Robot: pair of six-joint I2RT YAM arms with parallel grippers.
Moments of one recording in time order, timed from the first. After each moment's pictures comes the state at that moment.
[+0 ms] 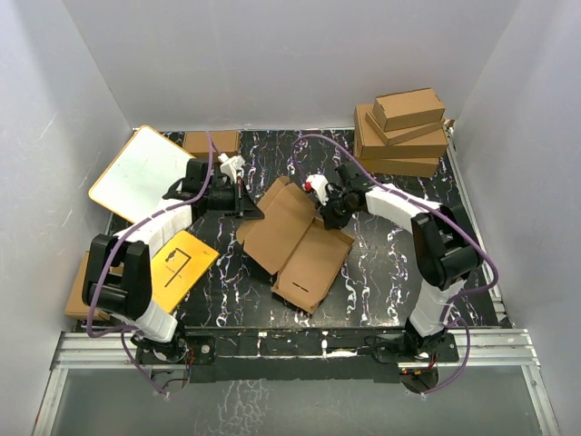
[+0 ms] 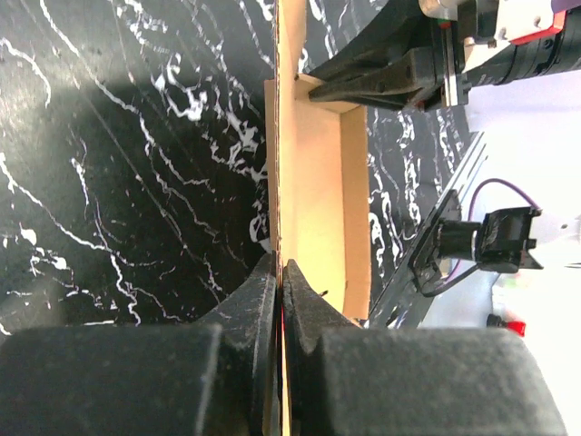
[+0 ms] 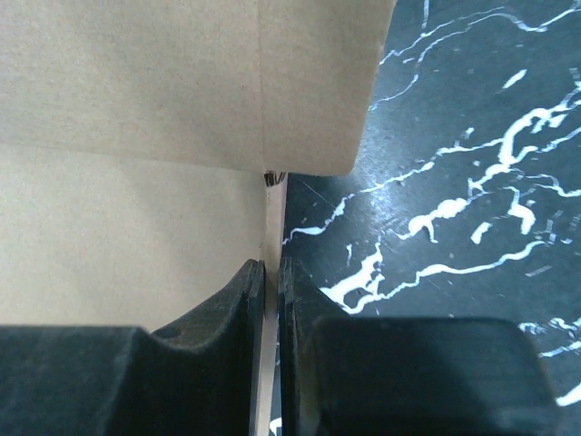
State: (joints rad) left arm -0.26 1.55 1.01 -0.20 0.80 -0.35; right arm 0.38 1.78 1.18 -0.45 -0.44 -0.60
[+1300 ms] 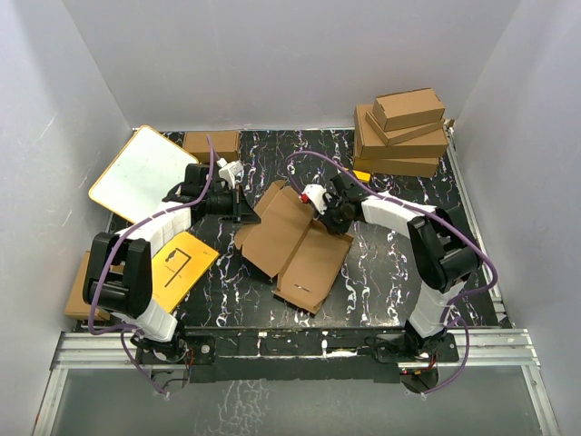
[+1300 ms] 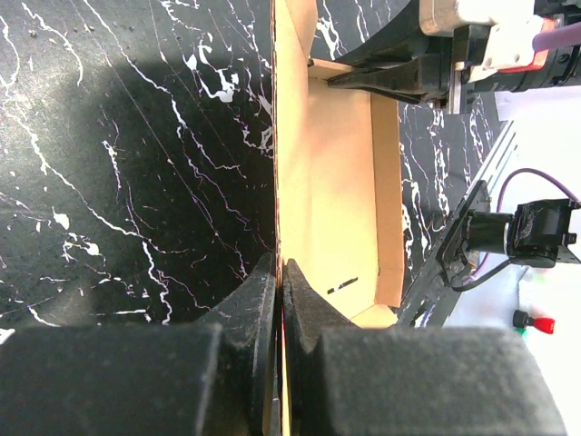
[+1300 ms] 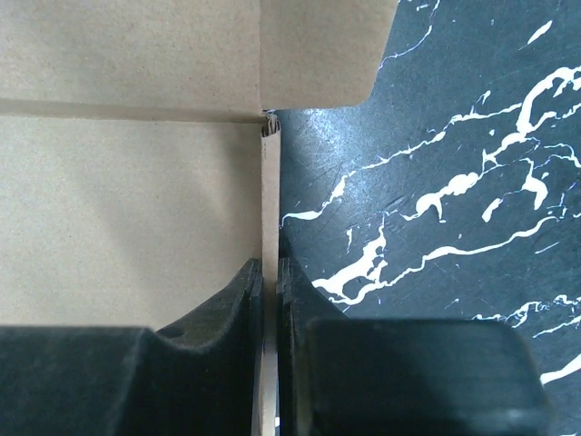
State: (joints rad) left arm -0.23 1.57 0.95 -0.19 0.79 -0.27; right arm 0.43 1.79 1.09 -0.38 -0.29 -0.62
